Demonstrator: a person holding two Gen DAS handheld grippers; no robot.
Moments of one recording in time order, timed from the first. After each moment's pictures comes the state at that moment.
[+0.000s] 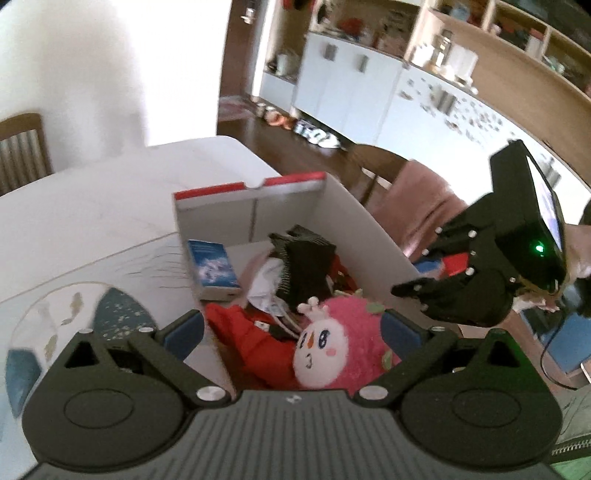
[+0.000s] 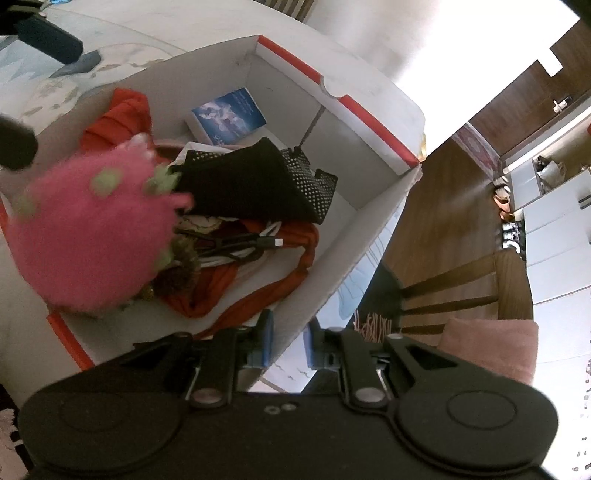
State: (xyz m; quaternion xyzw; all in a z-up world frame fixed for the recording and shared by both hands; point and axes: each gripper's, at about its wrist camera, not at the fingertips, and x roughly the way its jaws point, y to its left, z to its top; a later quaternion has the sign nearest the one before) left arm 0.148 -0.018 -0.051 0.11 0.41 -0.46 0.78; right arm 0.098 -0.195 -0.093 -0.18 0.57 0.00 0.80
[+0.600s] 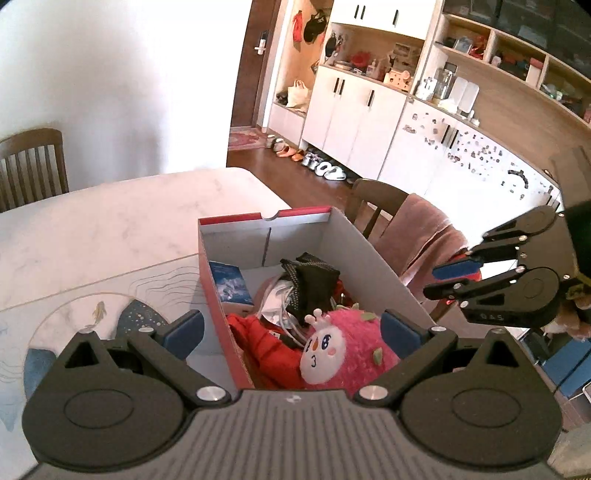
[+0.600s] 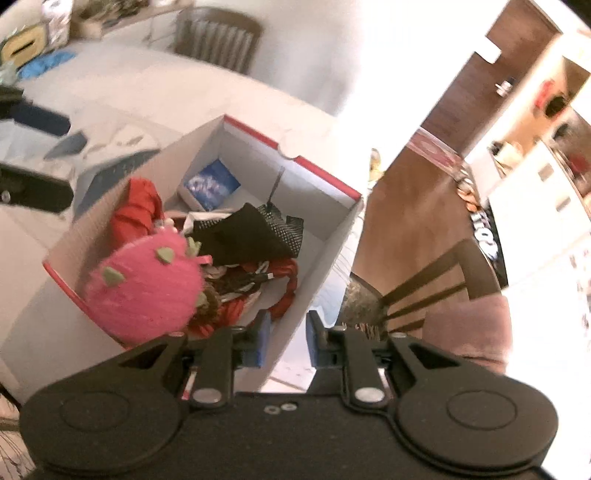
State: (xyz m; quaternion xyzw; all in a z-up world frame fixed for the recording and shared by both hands) left arm 0.140 0.018 -0.027 0.08 0.37 -0.46 0.80; right arm 0.058 -0.166 -0.019 -0.11 0.51 -0.09 0.85
